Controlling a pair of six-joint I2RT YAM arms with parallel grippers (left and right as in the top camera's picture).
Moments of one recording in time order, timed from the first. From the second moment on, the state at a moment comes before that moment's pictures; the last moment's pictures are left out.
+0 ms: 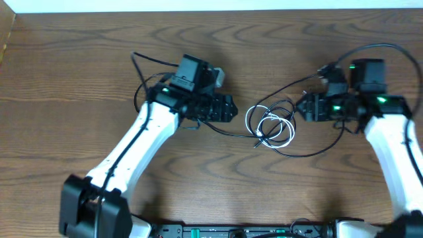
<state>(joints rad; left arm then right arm) -0.44 1.61 1.24 -0.74 0.44 -0.35 0.02 1.45 1.10 -0.81 -0.41 -0.02</state>
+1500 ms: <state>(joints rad) -0.52 1.80 1.24 -0.67 0.44 -0.32 0.14 1.64 1.01 -0.72 -0.33 -0.06</state>
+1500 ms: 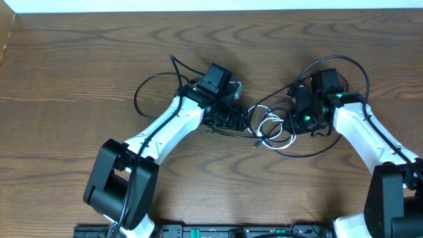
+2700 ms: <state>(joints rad) -0.53 1.80 1.24 -0.67 0.44 -0.32 0.11 1.46 1.32 -1.06 -0.39 -0.02</state>
